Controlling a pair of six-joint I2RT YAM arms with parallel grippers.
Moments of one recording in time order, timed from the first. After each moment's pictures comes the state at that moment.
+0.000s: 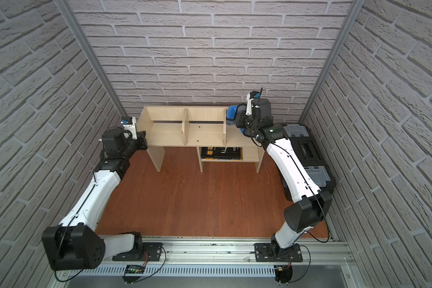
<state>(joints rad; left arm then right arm) 0.11 1.25 1.06 -0.10 0.12 -0.04 0.25 1.64 1.80 -0.58 -0.02 0.33</state>
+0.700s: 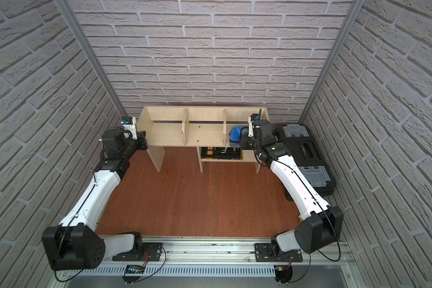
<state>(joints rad) 0.11 1.25 1.06 -0.11 0.12 -0.04 0.28 1.43 1.43 -0.59 0.03 0.28</state>
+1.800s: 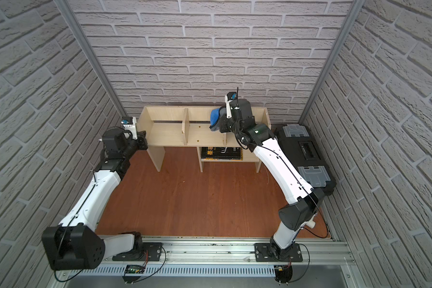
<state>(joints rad) 0.10 1.25 1.06 -0.11 0.11 -0.04 0.47 1.68 1.96 -0.72 0.15 0.22</state>
